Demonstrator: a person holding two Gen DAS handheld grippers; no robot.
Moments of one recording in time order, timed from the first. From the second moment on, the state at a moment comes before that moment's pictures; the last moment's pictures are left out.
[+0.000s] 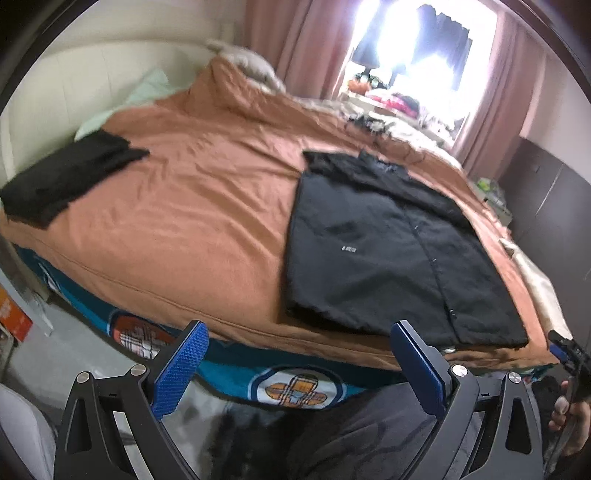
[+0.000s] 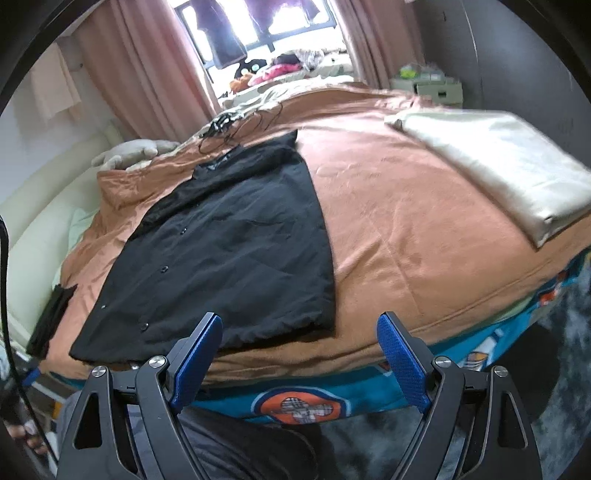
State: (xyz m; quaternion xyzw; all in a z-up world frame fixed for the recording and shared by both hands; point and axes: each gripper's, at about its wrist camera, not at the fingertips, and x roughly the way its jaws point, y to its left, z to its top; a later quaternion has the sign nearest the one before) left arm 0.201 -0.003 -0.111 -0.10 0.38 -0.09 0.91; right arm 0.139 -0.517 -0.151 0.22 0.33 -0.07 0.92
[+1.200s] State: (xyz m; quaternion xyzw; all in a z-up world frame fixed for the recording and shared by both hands) left arm 0.305 0.002 -0.193 -0.29 0.47 -0.13 0.82; right arm 0.205 -0.561 -0.237 0.47 0.33 0.02 0.82
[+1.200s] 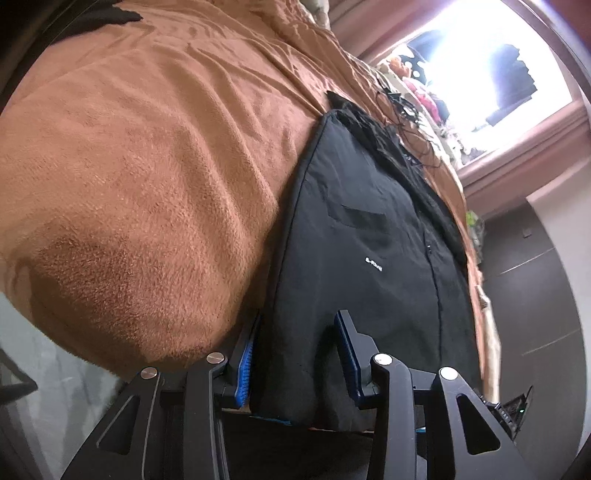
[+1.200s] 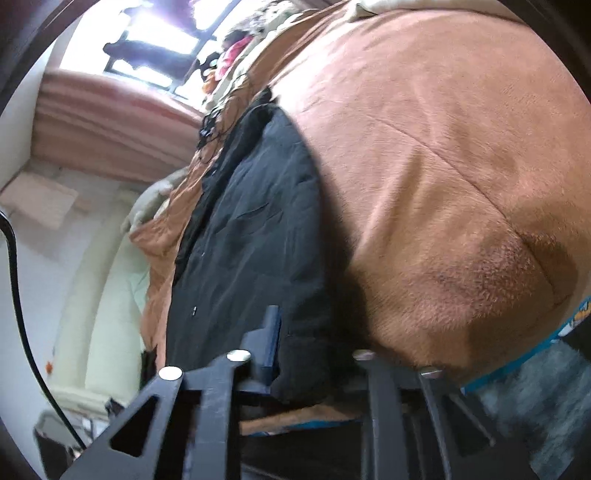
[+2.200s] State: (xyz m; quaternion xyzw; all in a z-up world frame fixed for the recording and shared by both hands) left arm 0.181 0.050 -0.069 -0.30 0.34 -0.15 0.88; right arm 0.086 -0.523 -0.107 0.41 0.21 0.07 0.88
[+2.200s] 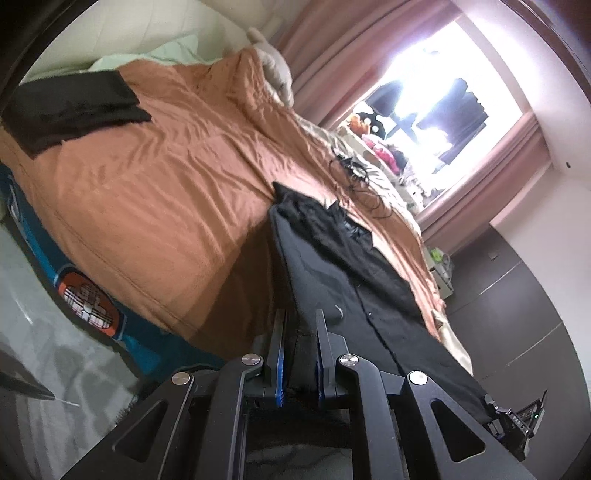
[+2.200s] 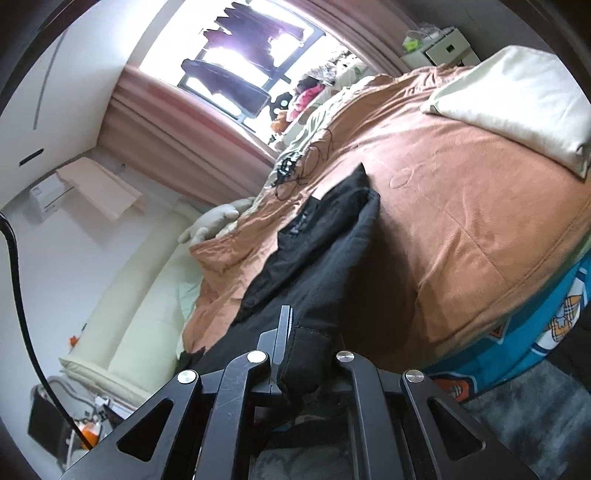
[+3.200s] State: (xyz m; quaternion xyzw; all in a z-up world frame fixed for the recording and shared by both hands) left arm 0.112 0.083 -0.007 -0.32 0.26 -0.16 0.89; right arm 0.037 -0.500 -0.049 0.38 0.18 0.10 0.90
